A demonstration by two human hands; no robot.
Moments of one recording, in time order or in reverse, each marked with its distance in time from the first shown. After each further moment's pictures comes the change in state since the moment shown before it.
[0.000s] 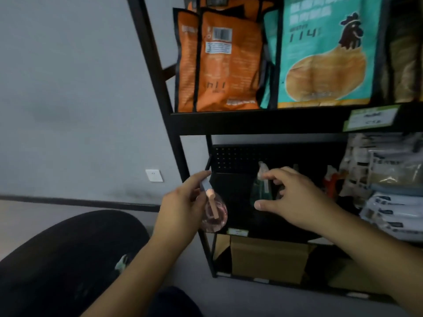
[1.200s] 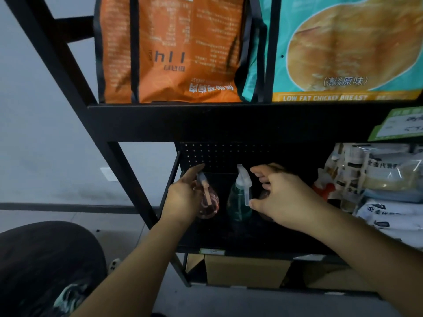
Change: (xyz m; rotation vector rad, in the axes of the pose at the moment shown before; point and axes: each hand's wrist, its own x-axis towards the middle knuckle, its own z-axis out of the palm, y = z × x) left_hand 0.132 -0.062 0.134 -0.047 -0.157 -0.280; right_hand 0.091 0.061 0.011 -0.058 -0.043 0.076
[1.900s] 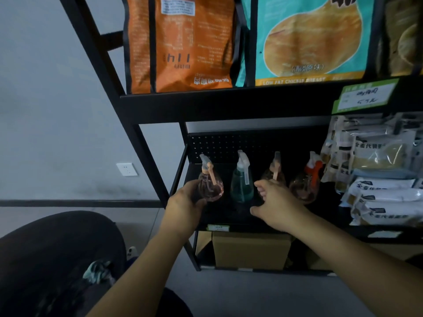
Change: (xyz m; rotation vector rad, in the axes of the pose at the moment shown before) left_hand -0.092 -0.012 -0.023 0.148 0.001 0.115; right_hand -0.045 0.023 0.053 0.022 -0.016 0.088
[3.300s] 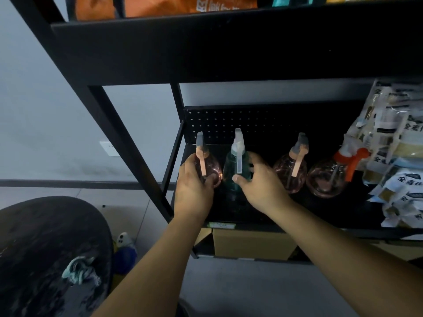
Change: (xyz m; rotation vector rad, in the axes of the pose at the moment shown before) left_hand 0.068 -0.033 0.066 -0.158 0.137 -0.131; right_hand 0.089 0.003 0.078 0.208 0.202 -0.049
